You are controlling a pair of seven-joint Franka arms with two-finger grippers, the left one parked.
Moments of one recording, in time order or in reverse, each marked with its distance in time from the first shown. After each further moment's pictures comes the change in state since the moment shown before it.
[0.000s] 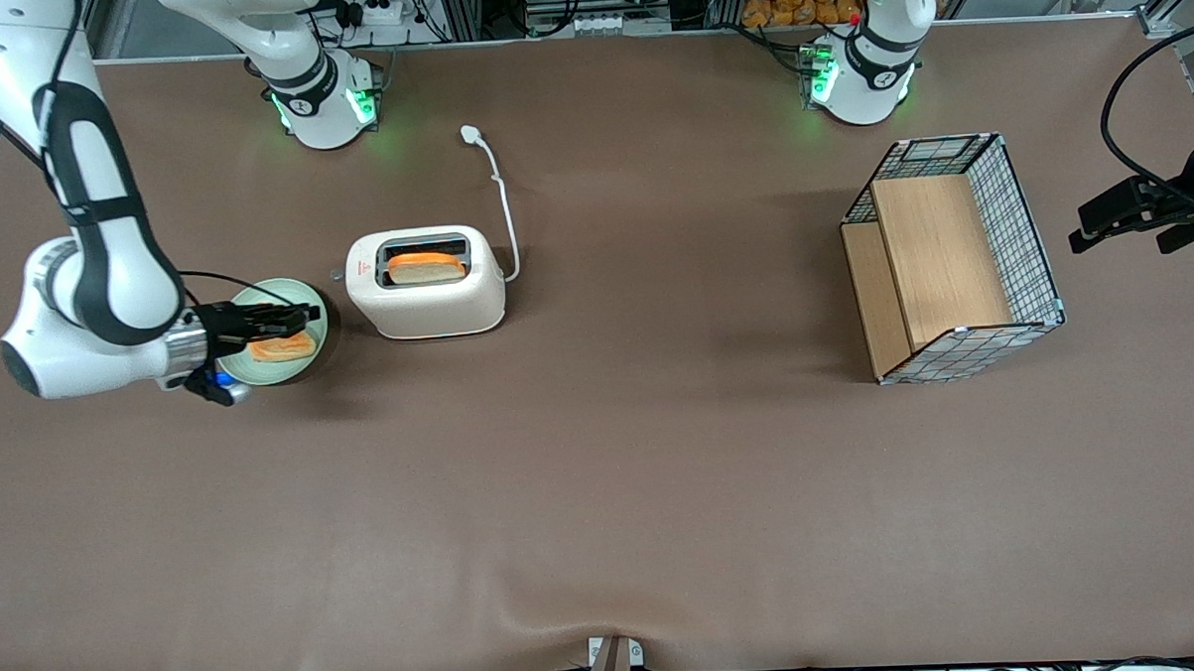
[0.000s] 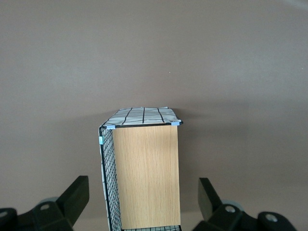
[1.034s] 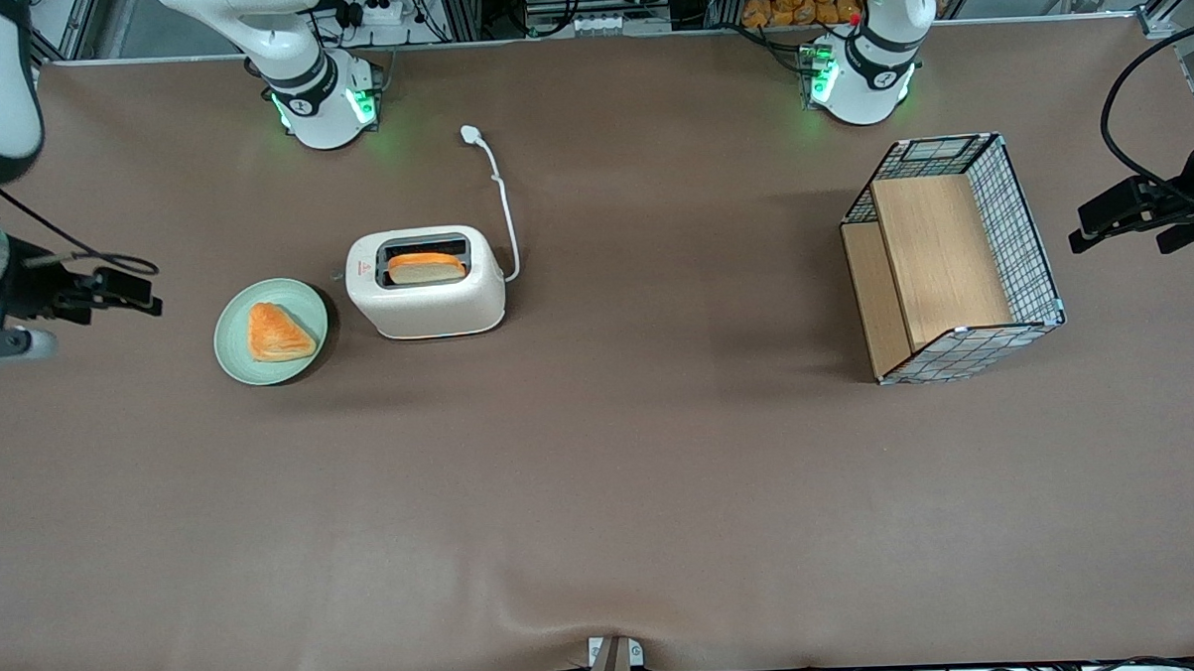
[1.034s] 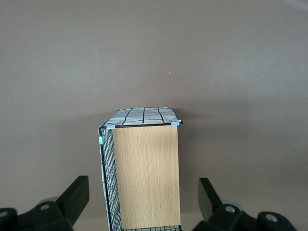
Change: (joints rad) arm -0.002 -0.340 0.005 0.134 -0.403 0.029 -0.114
